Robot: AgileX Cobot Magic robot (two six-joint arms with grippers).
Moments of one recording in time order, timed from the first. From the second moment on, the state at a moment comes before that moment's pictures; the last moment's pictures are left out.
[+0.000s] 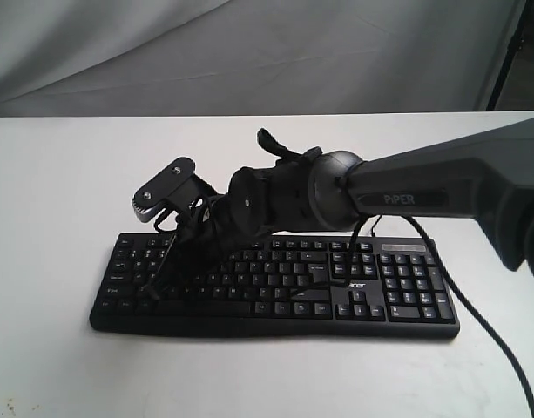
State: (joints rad) left arm -0.17 0.00 0.00 0.04 0.26 -0.02; right arm 0.80 2.19 -1.43 0.44 0.25 -0.59
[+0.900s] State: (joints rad) left arm -0.17 0.00 0.00 0.04 0.26 -0.02; right arm 0.74 2.08 -1.39 0.39 0.36 -0.57
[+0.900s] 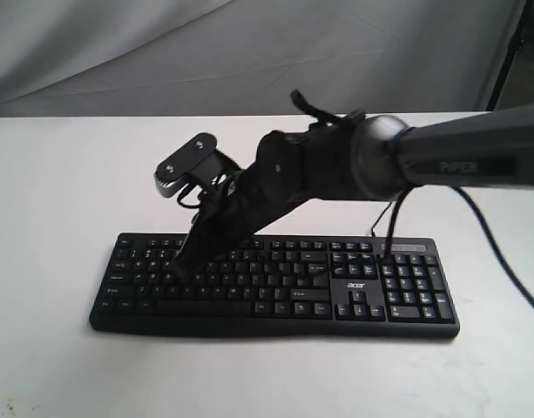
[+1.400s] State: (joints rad) left arm -0.17 0.00 0.00 0.04 0.26 -0.02; right arm 0.66 1.97 -1.13 0.41 0.29 -0.56
